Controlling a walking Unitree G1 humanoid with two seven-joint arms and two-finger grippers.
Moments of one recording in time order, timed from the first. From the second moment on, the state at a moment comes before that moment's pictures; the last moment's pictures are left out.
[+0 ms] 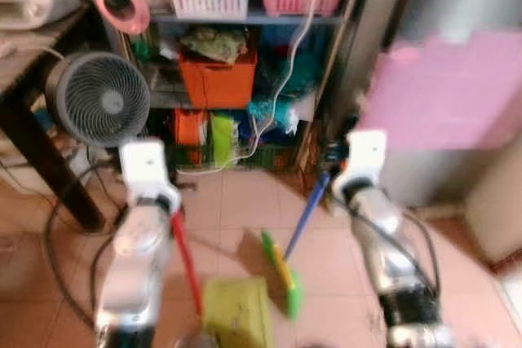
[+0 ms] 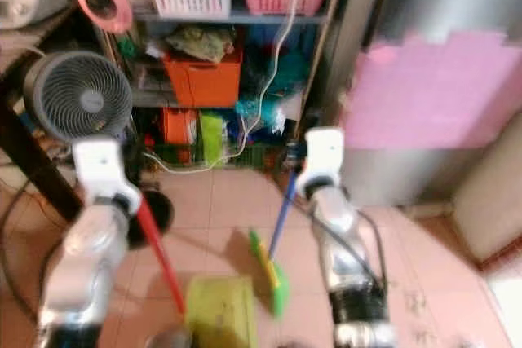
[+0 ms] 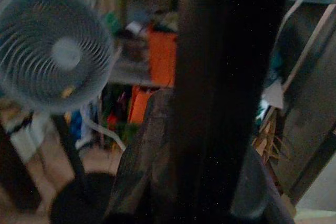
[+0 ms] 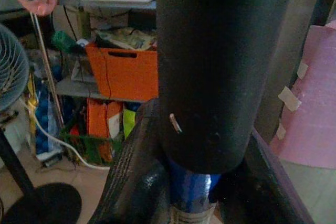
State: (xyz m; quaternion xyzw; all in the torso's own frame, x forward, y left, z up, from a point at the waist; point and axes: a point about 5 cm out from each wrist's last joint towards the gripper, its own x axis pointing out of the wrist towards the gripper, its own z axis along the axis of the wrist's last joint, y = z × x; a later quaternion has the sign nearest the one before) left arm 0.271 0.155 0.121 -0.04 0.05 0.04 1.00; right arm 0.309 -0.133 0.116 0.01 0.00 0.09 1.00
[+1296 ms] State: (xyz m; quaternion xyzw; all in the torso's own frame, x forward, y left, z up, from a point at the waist) left arm 0.281 0.151 0.118 -0.06 0.04 0.00 1.00; right arm 0.315 -0.139 0.121 -0.03 -0.02 0.05 1.00
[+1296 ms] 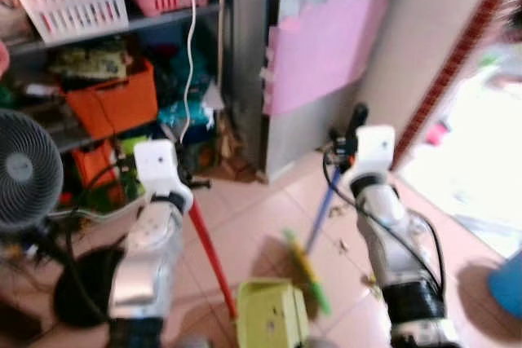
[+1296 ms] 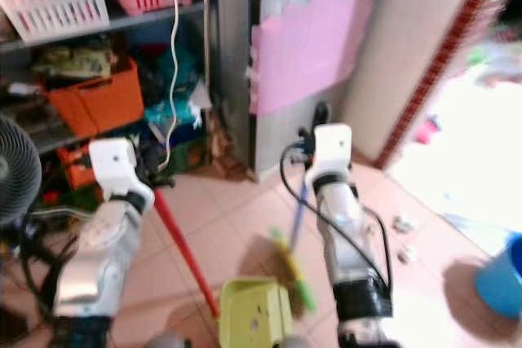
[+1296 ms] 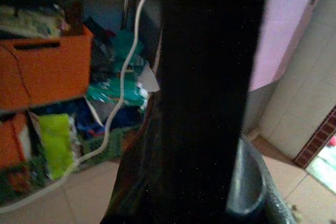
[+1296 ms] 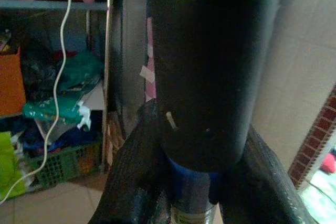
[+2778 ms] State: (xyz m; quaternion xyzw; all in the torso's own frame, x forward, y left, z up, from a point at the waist) left arm 0.297 0.156 0.114 0.04 0.02 -0.08 1.00; right arm 0.307 -0.165 0.105 -0.05 0.02 -0.07 1.00
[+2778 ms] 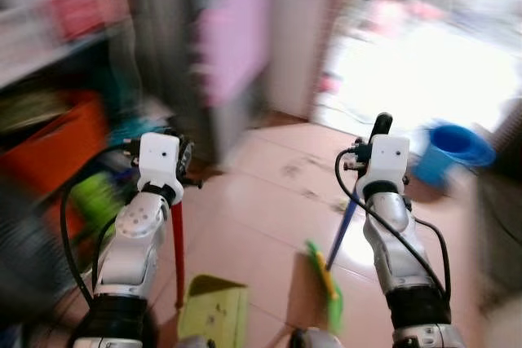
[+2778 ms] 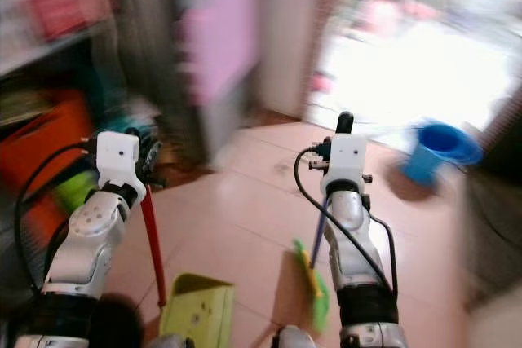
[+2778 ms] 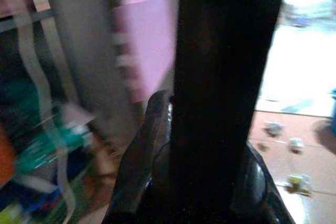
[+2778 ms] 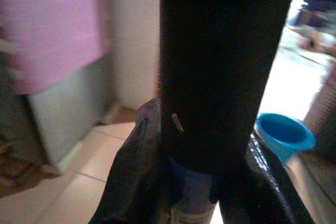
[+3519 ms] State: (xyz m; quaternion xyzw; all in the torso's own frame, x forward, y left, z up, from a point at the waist) left arm 0.299 0.146 0.116 0.02 0.02 -0.08 1.00; right arm 0.311 -0.169 0.112 -0.03 0.01 -0.05 1.00
